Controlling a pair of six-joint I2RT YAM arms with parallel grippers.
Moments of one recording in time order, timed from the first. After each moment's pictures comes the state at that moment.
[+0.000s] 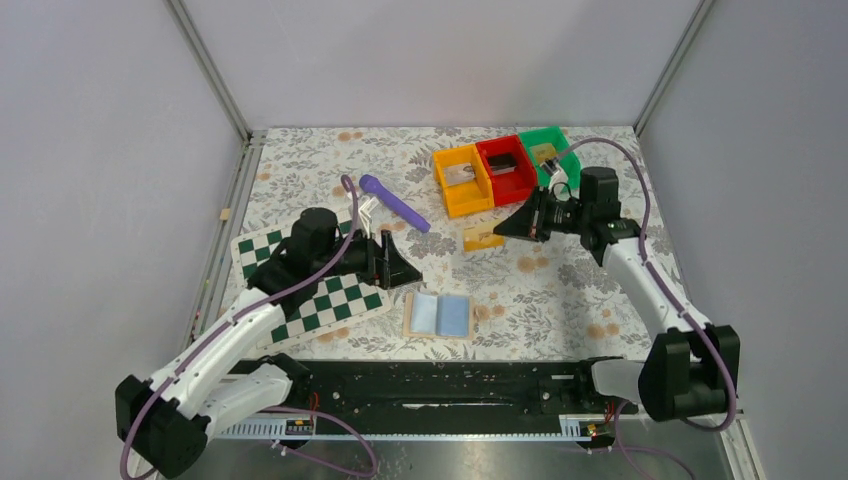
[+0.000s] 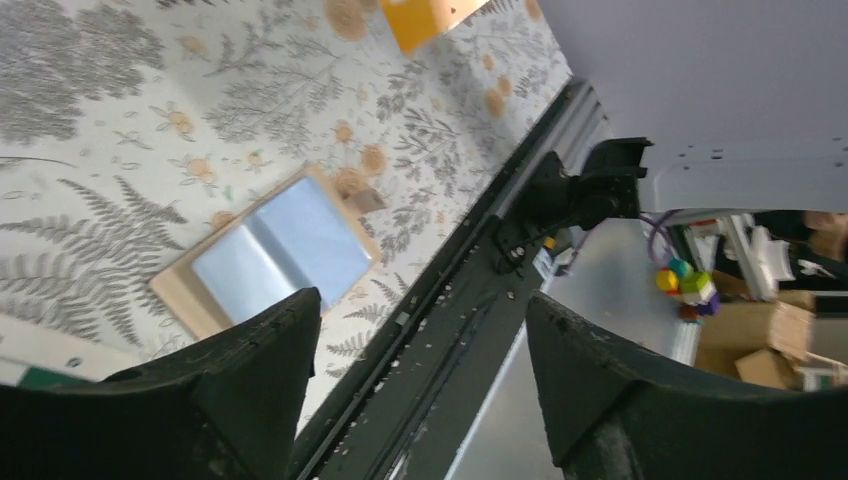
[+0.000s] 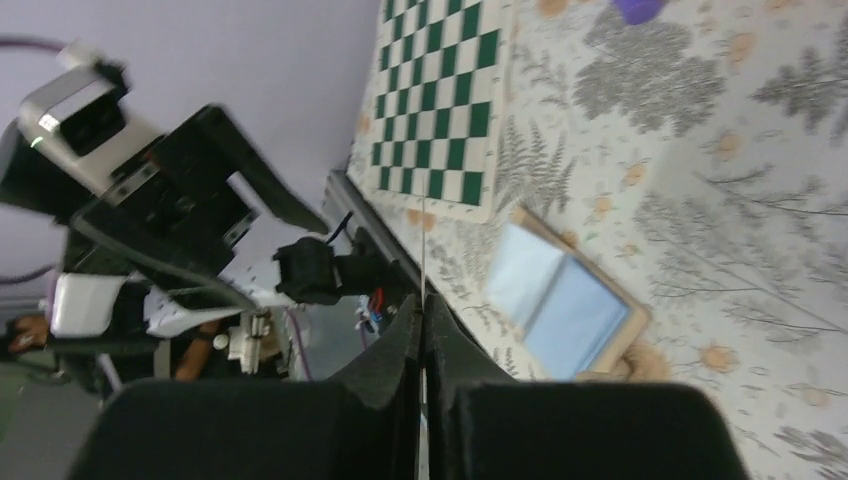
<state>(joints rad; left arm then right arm) -0.54 0.90 0.79 -0.34 0.58 -0.50 0.12 1.29 0.94 -0.28 -0.93 0.58</state>
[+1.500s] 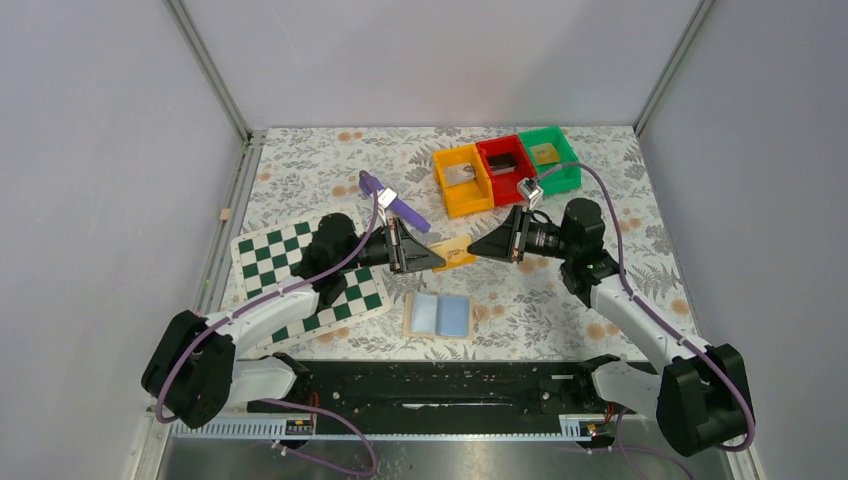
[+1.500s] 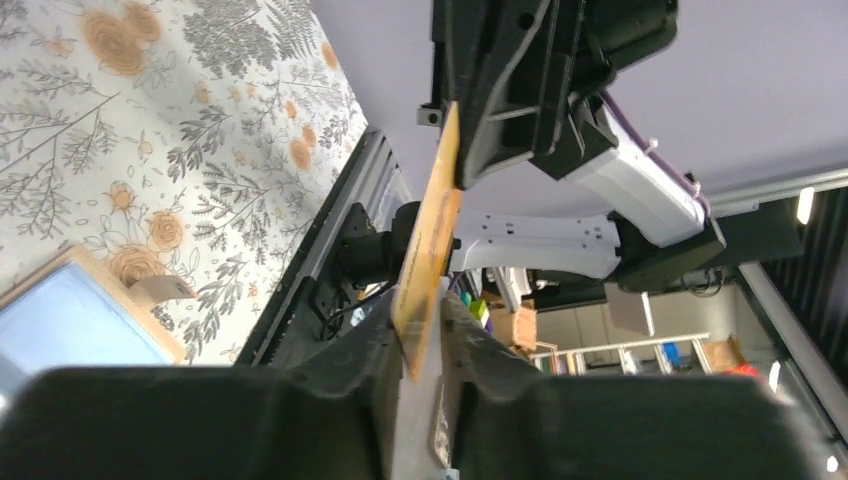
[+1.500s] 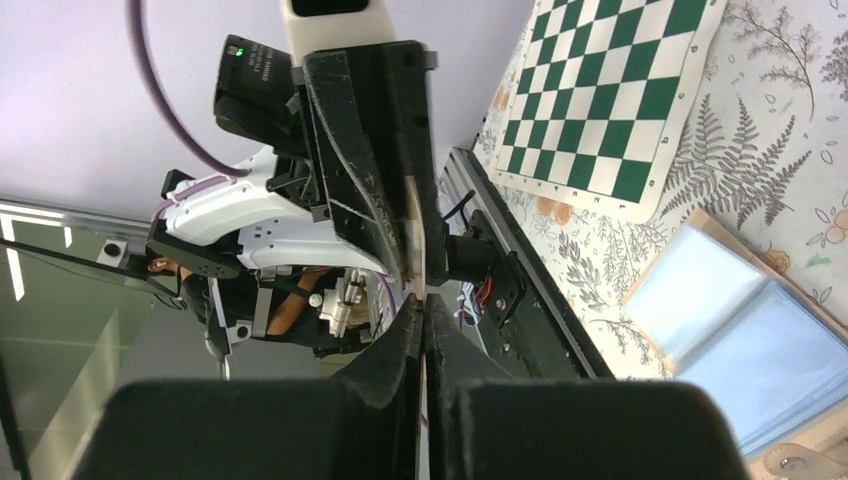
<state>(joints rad) -0.57 1.22 0.60 0.60 0.81 -1.15 0.33 1.11 0.63 0.32 -0.96 1.06</state>
